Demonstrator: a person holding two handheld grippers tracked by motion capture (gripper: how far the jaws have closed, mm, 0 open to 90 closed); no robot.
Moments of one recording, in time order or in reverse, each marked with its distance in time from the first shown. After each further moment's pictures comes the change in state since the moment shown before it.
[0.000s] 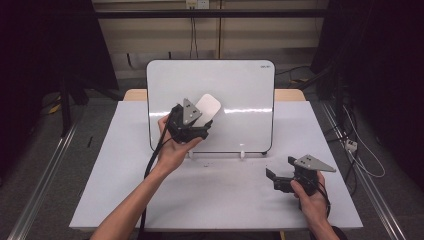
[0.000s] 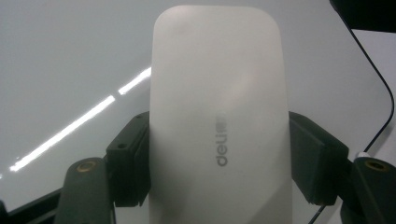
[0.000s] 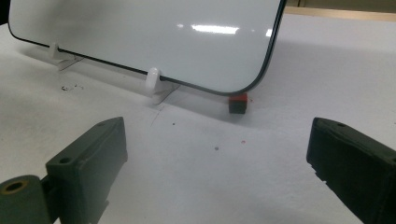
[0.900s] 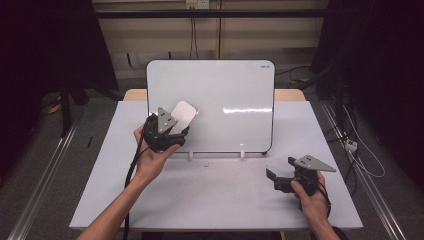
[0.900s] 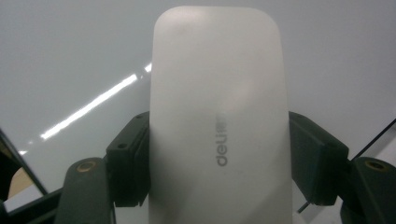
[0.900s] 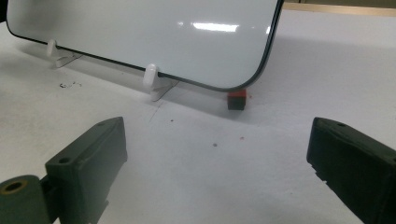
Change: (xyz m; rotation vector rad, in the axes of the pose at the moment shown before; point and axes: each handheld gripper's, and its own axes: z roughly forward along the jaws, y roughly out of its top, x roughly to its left) left arm 0.028 -0.045 -0.031 0.056 0.094 -0.051; right arm -0.002 -0.002 0.001 0.009 0.005 0.004
